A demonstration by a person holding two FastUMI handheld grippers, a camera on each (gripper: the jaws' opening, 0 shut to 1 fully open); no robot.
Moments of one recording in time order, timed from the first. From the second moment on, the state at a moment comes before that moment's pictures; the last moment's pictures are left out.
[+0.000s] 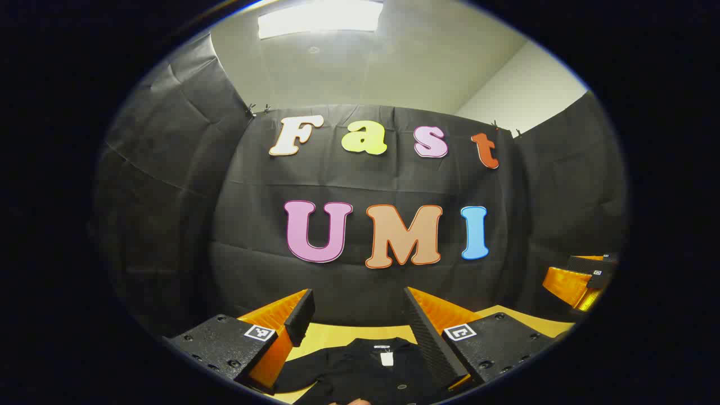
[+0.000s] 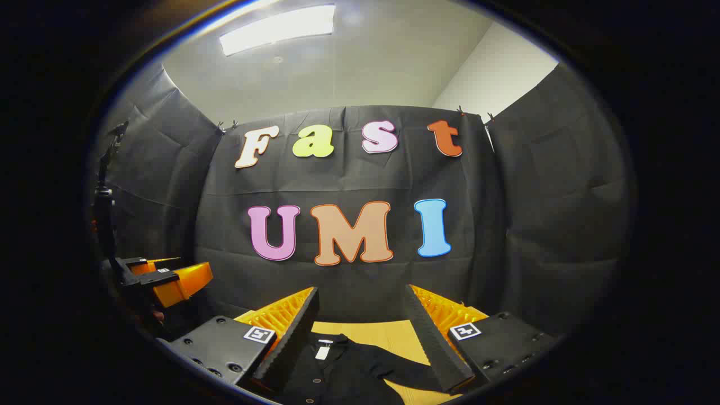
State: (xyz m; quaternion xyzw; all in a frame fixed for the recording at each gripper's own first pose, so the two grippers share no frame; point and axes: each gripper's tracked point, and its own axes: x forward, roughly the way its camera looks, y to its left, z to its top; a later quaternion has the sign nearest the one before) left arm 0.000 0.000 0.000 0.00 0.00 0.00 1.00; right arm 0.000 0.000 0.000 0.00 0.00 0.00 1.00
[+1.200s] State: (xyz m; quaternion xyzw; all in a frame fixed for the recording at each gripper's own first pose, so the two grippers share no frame) left arm -0.005 0.000 0.001 0.00 0.00 0.01 1.00; right arm -0.001 -0.001 0.001 0.00 -0.01 0.01 1.00
